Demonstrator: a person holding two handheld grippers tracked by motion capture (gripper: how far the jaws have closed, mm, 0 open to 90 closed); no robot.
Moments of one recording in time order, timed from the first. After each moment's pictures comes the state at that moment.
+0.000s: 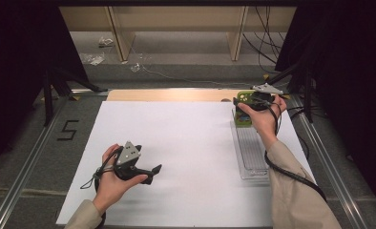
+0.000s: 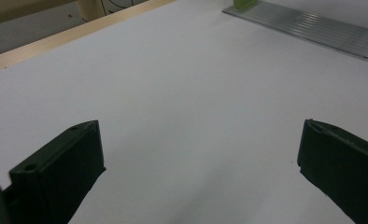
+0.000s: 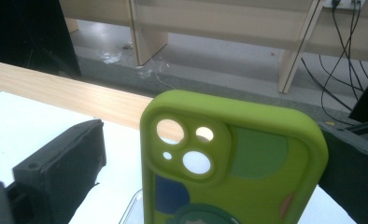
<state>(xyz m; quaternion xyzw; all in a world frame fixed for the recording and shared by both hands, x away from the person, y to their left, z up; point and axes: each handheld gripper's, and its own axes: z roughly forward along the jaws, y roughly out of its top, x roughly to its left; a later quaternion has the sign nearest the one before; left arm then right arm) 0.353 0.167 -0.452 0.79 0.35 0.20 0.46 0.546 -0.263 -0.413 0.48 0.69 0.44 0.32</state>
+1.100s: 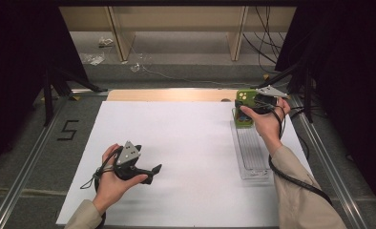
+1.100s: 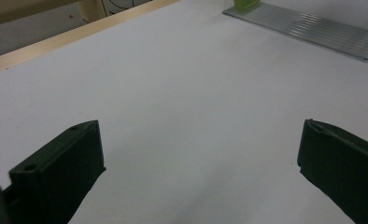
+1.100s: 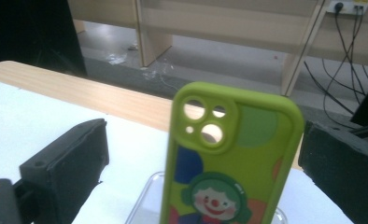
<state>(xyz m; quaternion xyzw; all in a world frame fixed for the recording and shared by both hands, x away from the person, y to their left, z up) 0.353 0.167 -0.451 0.79 0.35 0.21 0.46 0.523 -0.264 -0.403 0.47 0.69 0.45 0.32</state>
